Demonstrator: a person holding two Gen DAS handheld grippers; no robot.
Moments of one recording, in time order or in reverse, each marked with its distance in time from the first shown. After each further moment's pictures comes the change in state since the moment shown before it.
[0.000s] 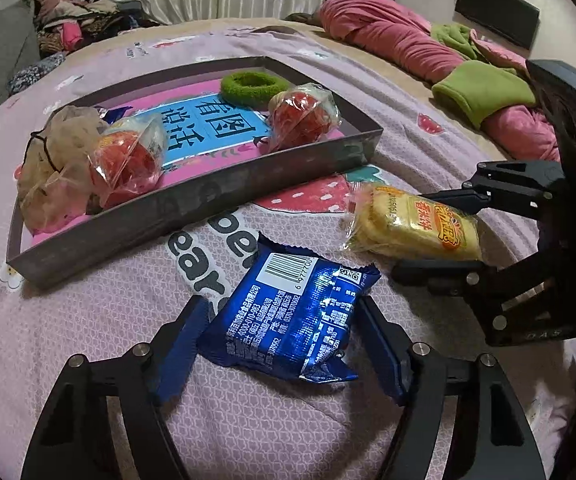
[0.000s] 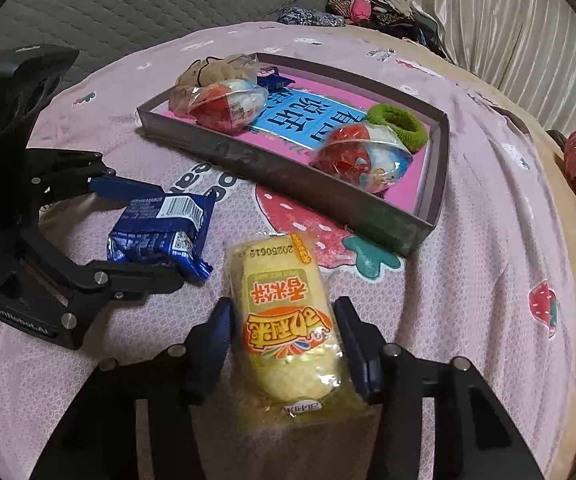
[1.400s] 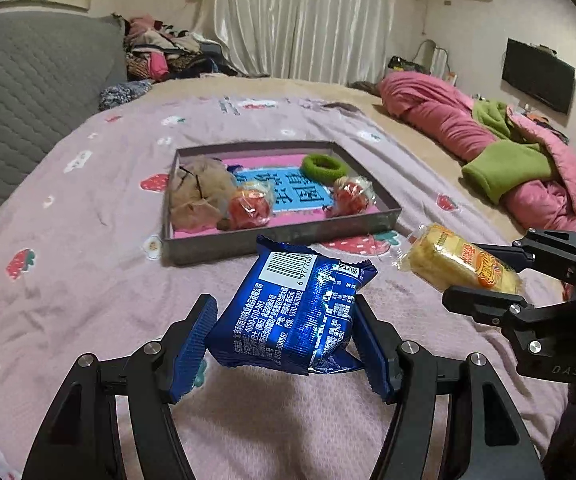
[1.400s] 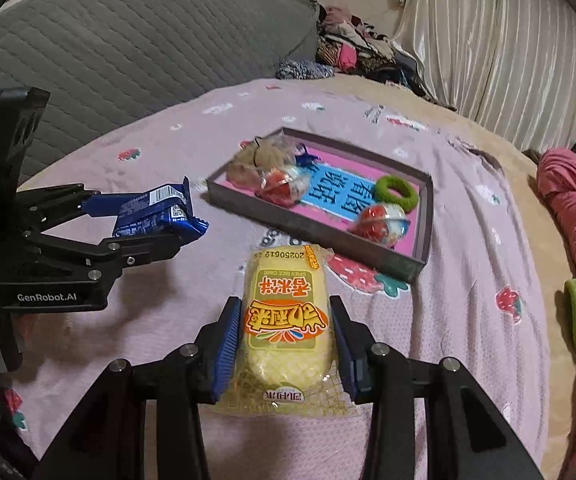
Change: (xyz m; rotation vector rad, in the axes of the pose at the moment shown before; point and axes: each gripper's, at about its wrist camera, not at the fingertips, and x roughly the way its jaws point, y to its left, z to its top) left arm -0.145 0.004 -0.045 -0.169 -0.236 0.186; right arm -0.106 0.074 0.001 0.049 -0.178 -0.039
